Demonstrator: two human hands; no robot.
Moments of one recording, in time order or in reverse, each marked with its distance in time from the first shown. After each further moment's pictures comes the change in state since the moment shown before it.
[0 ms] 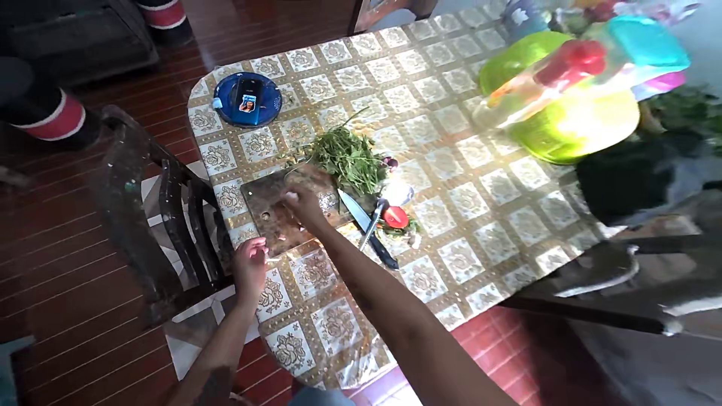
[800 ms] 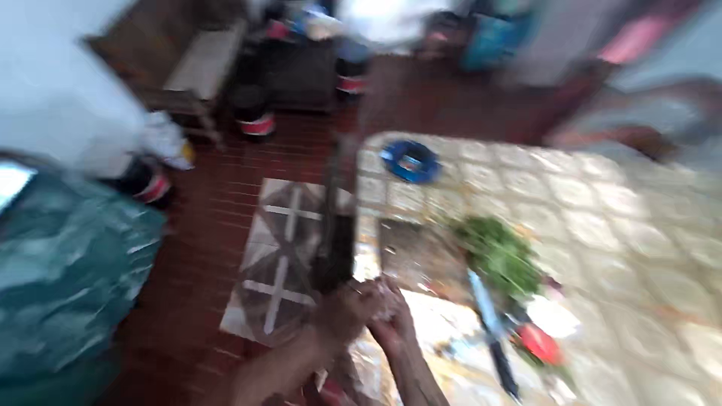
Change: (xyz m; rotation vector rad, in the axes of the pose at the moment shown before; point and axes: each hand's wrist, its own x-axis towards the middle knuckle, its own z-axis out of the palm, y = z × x) left_hand -0.140 0.021 -0.090 0.337 0.296 0.826; right_hand -0.182 -0.100 0.100 1.387 -0.196 0.555
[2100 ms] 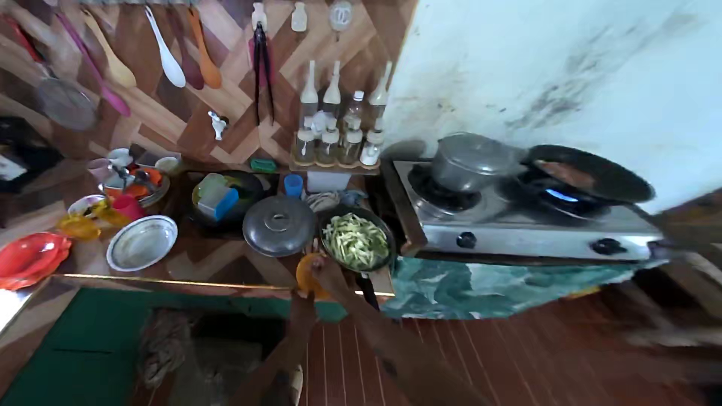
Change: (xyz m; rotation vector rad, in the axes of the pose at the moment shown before) left_hand -0.963 -0.101 -0.751 -0.404 1.651 -1.700; right_hand -0.337 1.301 0.093 -2.240 -1.842 0.245
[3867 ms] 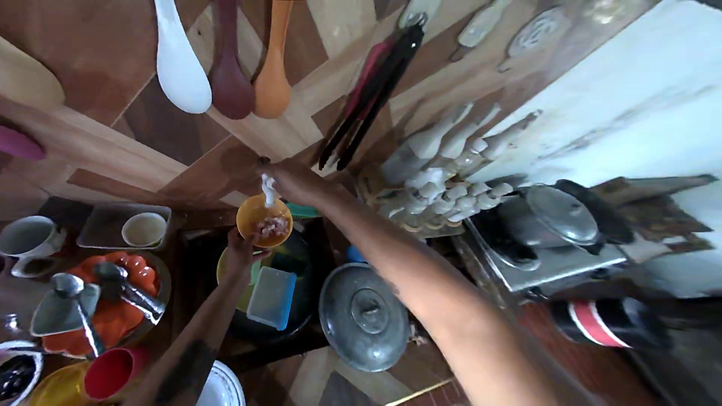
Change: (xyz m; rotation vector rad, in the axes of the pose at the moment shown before) left_hand 0.393 0.299 -0.369 -0.485 -0.227 0.133; right_hand 0.430 -0.455 -0.056 -0.543 -0.094 -0.430
